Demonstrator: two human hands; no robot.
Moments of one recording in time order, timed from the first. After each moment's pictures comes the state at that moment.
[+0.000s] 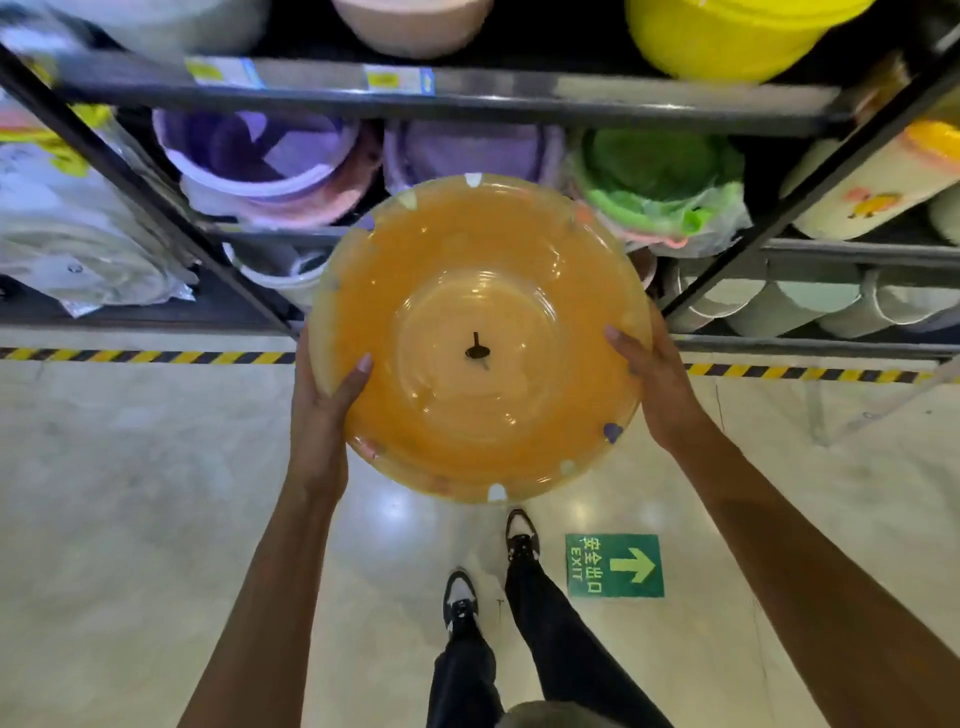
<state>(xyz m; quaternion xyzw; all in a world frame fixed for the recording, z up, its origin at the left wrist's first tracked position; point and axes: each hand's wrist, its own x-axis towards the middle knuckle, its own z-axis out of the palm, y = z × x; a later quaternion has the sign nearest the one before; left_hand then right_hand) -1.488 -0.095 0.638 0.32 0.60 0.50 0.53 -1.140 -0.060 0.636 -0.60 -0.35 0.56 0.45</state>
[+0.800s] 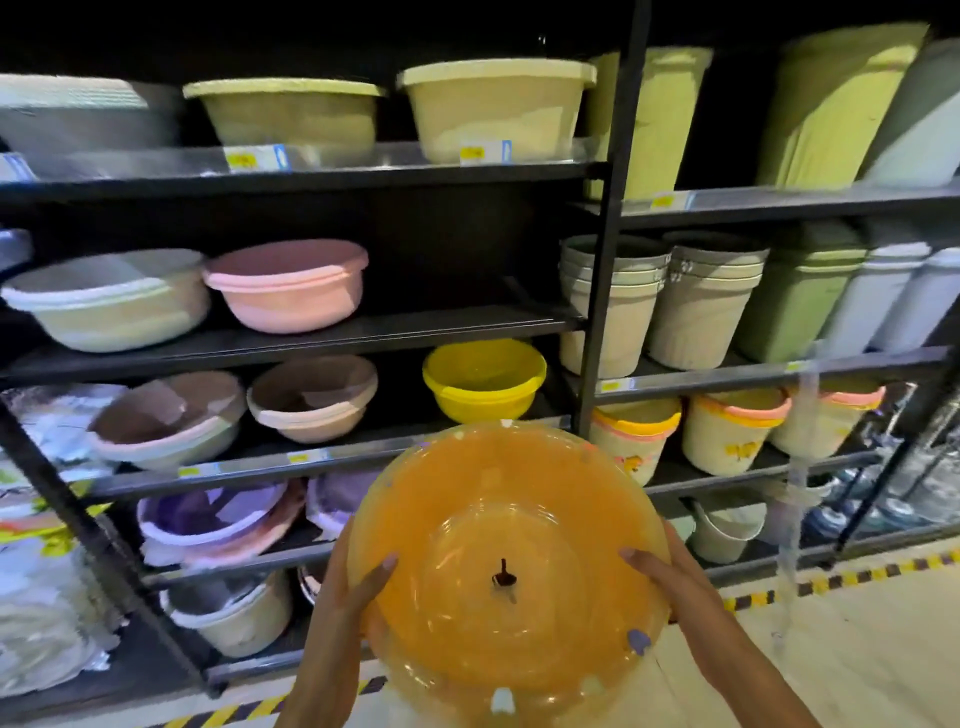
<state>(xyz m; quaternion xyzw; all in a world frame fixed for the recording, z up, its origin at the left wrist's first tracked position) -1.284 -0.172 0.850 0.40 0.46 0.52 0.60 -0.939 -0.243 0.869 -0.62 -0.31 0.47 0.54</state>
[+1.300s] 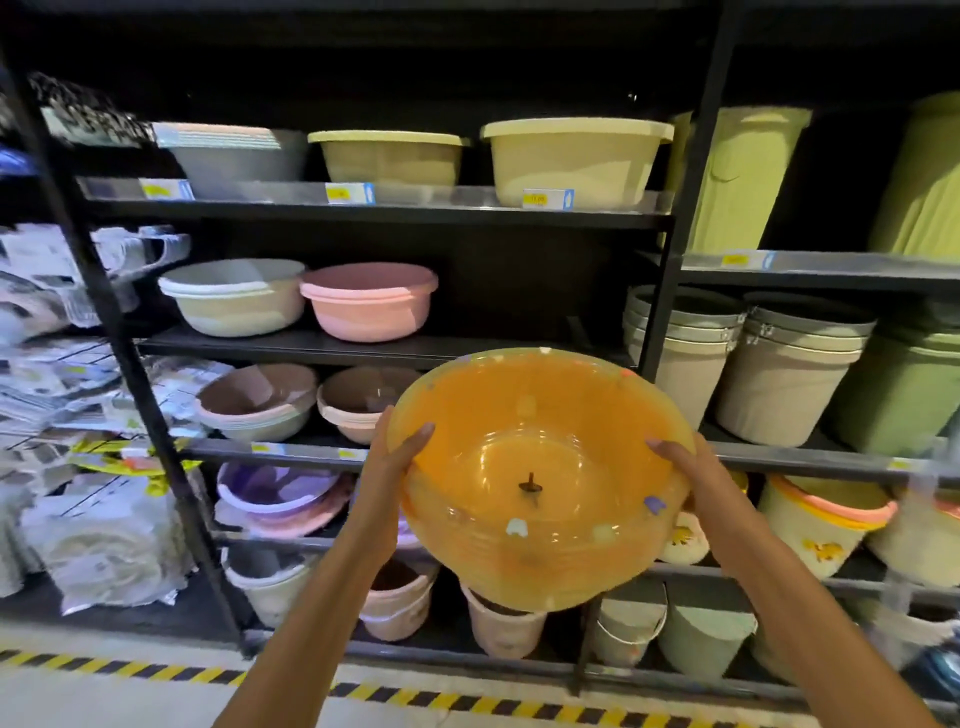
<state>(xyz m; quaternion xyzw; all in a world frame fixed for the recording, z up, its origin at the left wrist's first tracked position) -1.197 -0.126 0.967 0.43 0.42 0.61 0.51 -0.856 -0.140 0.987 -0.56 -0.44 0.46 0.54</state>
